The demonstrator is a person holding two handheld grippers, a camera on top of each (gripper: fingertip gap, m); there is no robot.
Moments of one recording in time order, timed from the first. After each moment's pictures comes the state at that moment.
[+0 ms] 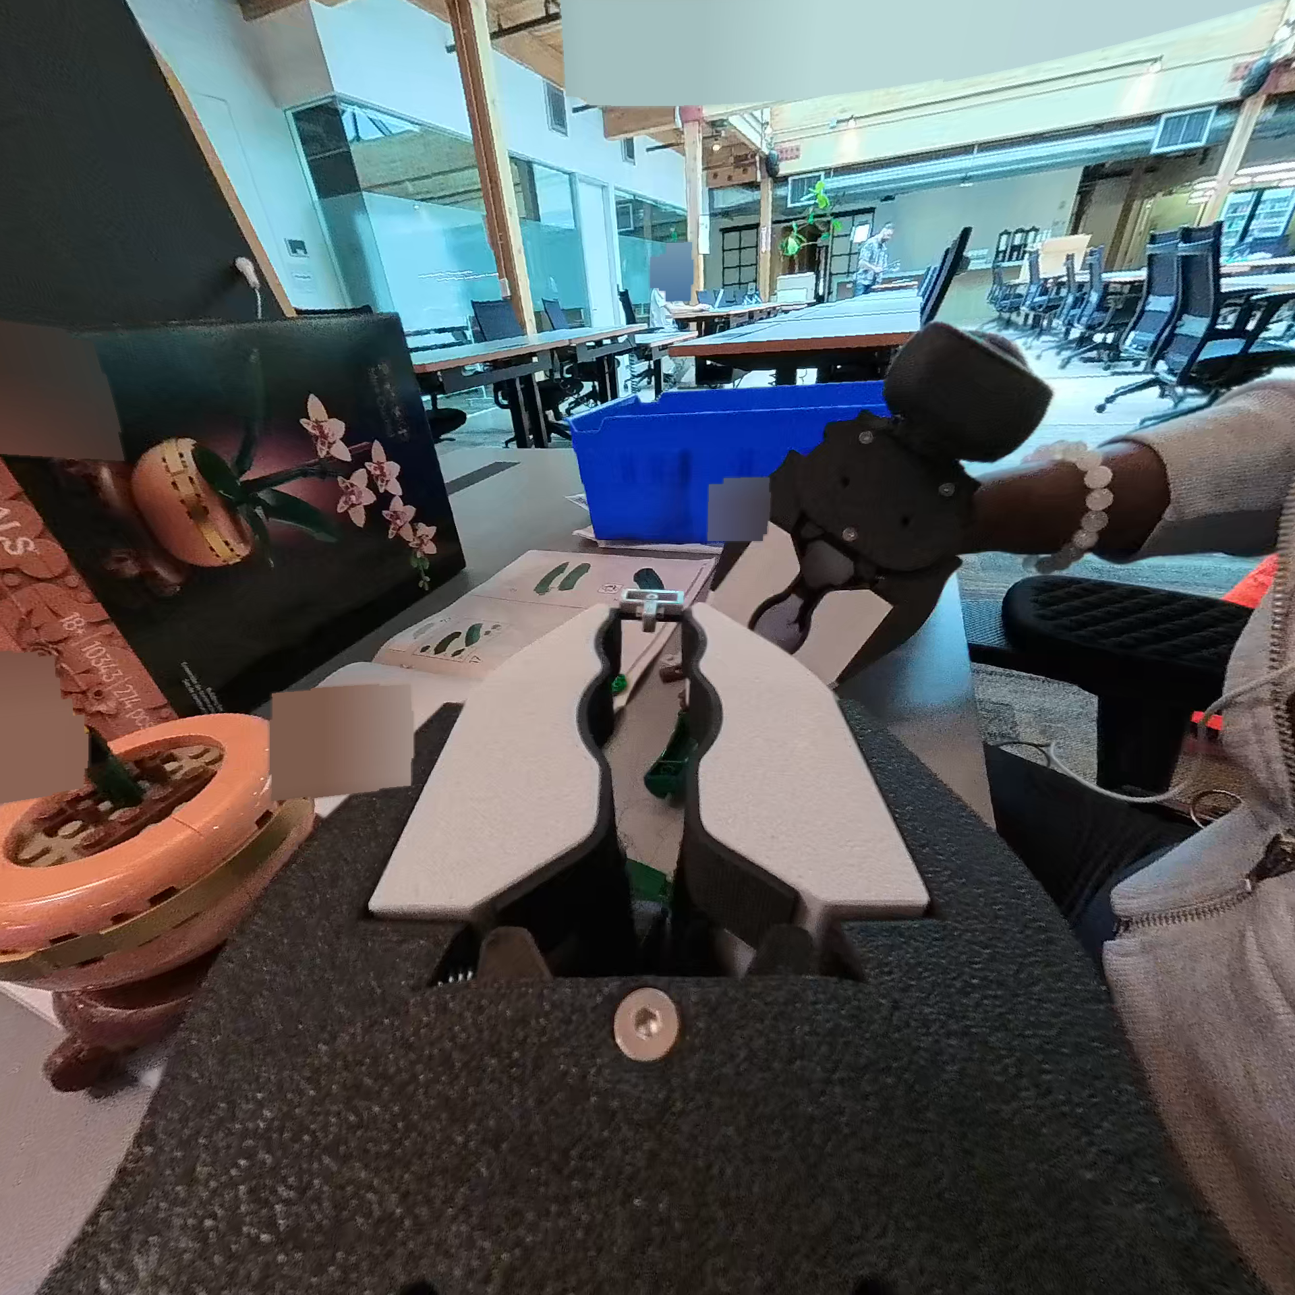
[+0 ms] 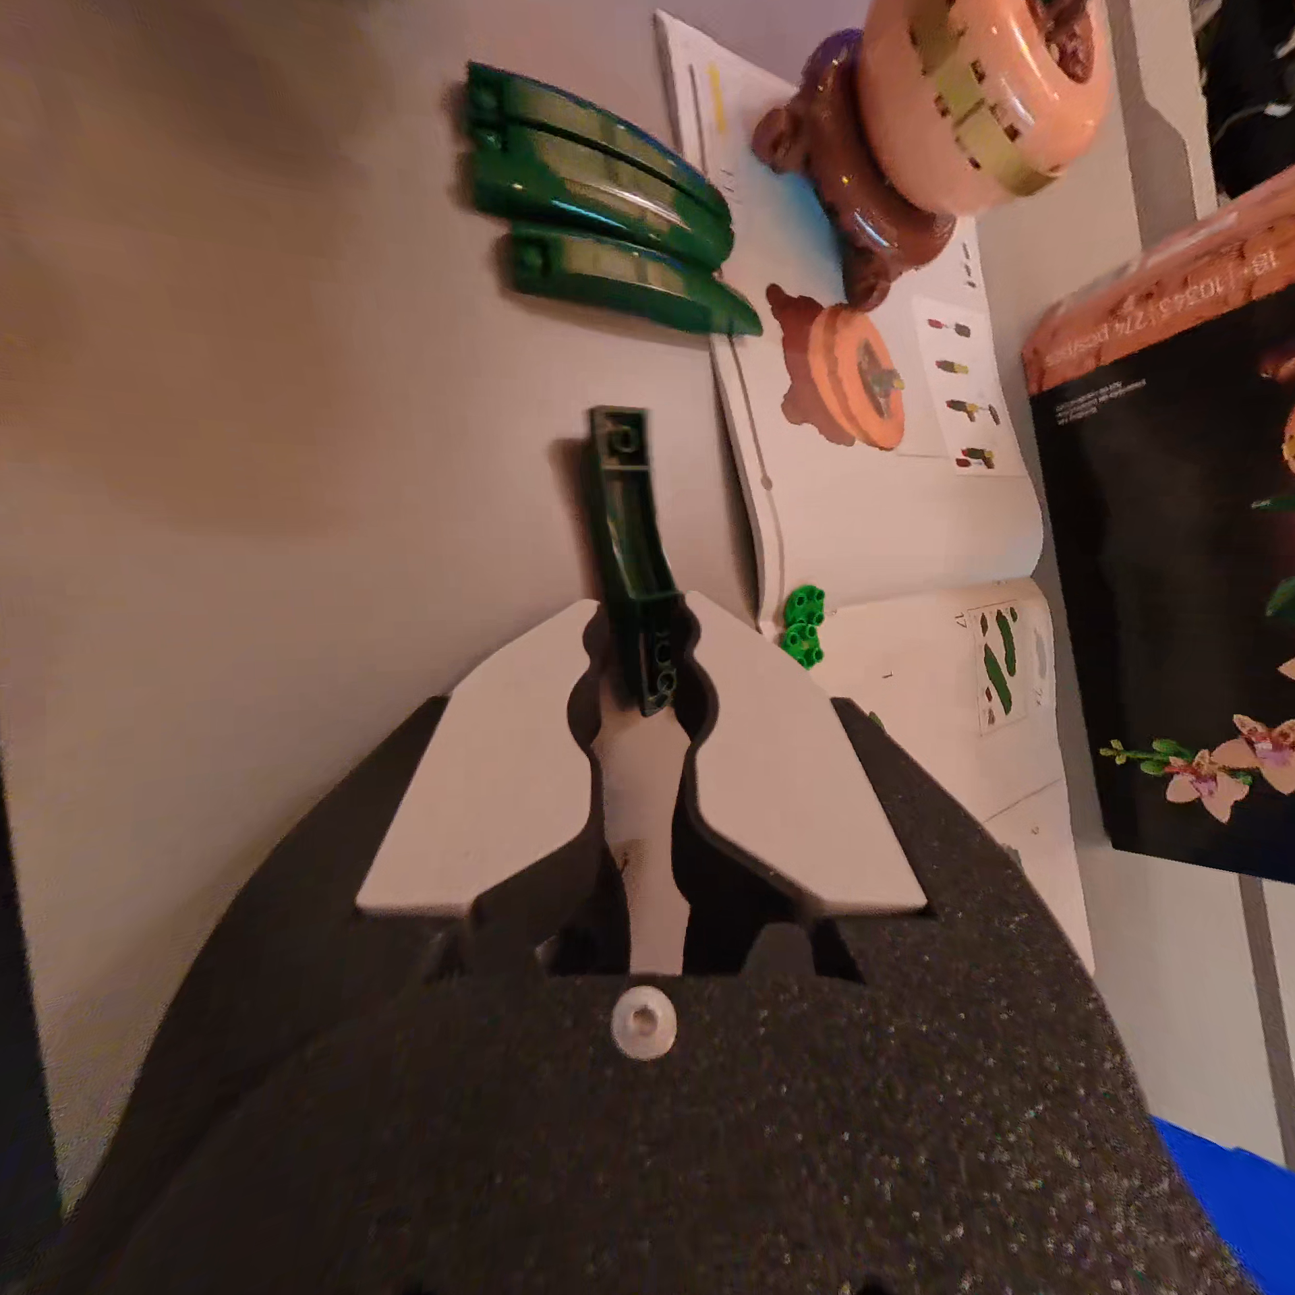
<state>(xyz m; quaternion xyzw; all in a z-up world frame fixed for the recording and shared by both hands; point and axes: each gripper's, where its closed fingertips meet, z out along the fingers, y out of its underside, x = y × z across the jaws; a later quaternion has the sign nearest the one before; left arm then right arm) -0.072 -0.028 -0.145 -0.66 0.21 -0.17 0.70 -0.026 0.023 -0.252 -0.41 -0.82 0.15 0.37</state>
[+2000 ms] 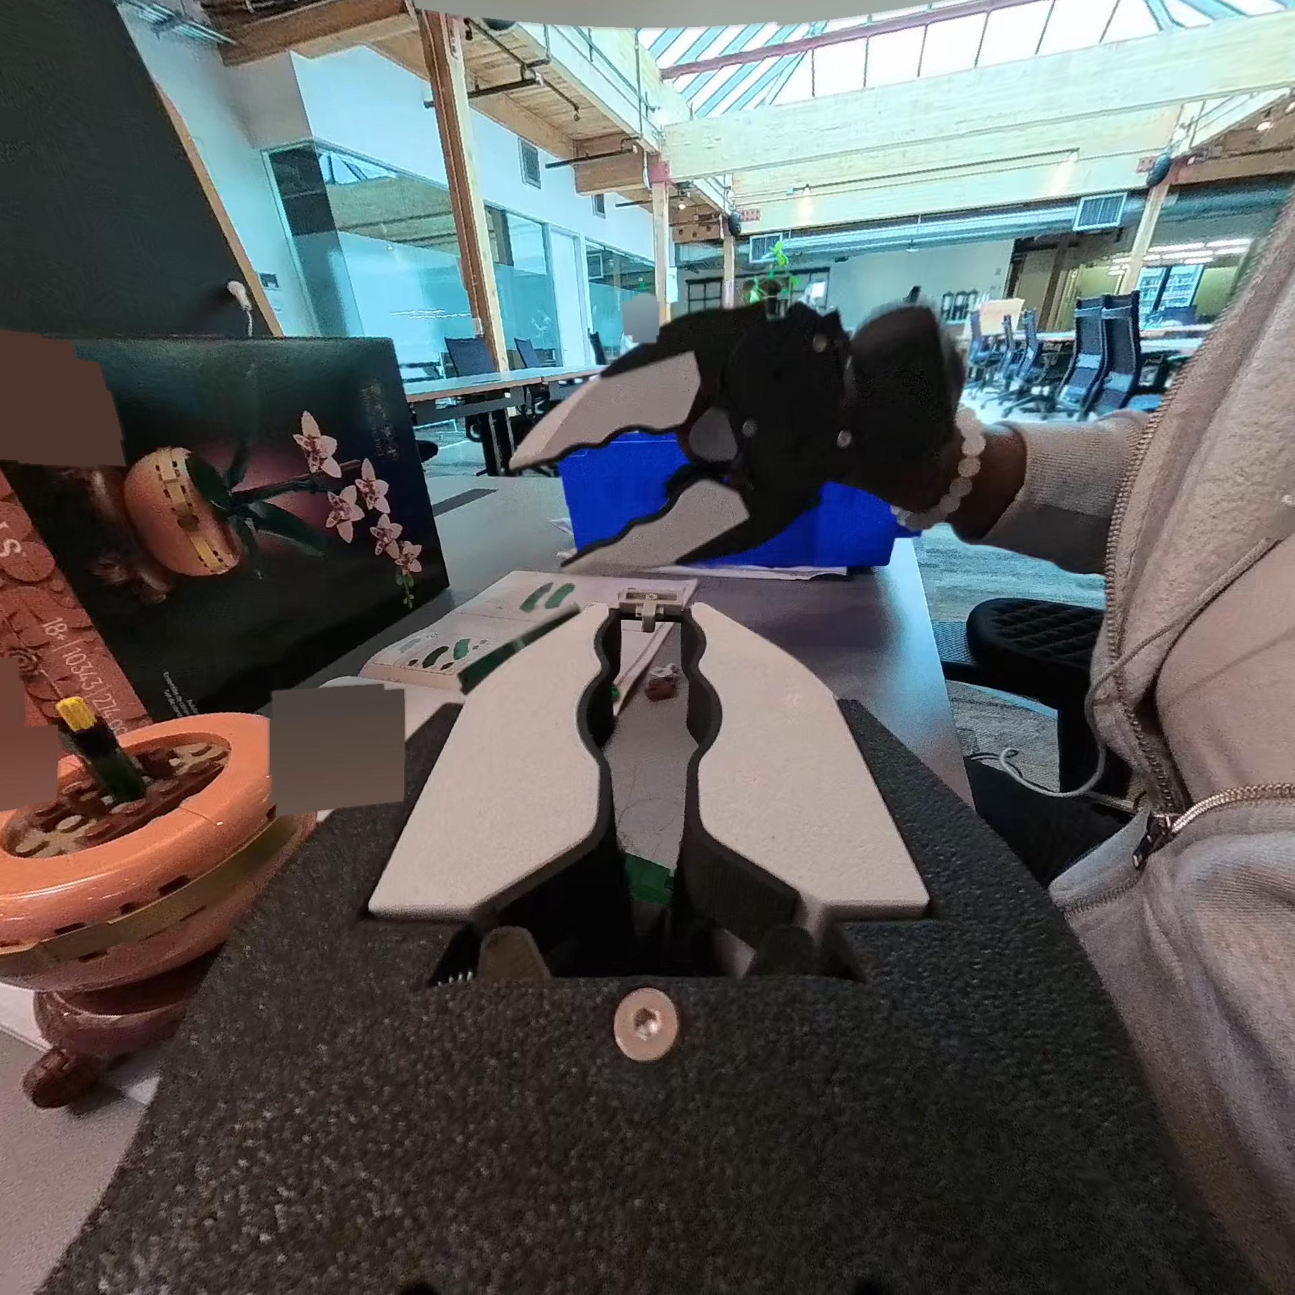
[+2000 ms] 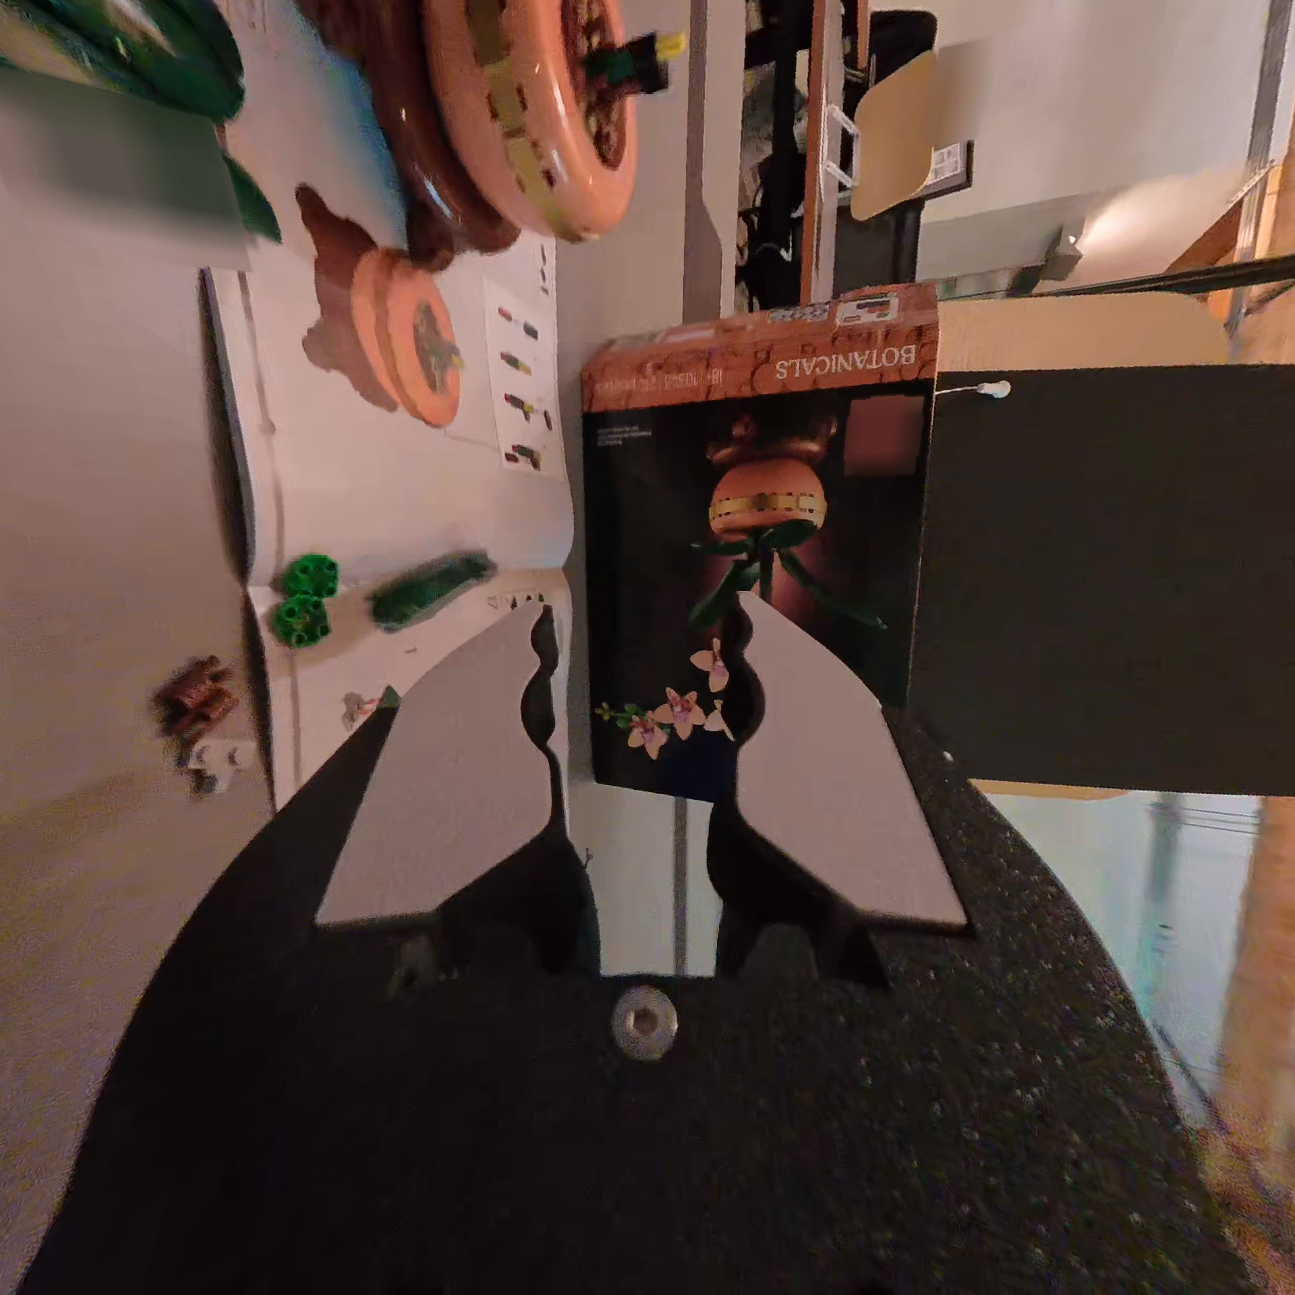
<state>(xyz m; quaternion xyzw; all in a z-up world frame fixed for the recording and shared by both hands) -0.080 -0.033 -0.143 -0.64 0.22 -0.20 0.71 -0.056 0.091 -0.148 -0.25 -0.77 -0.09 0.57</state>
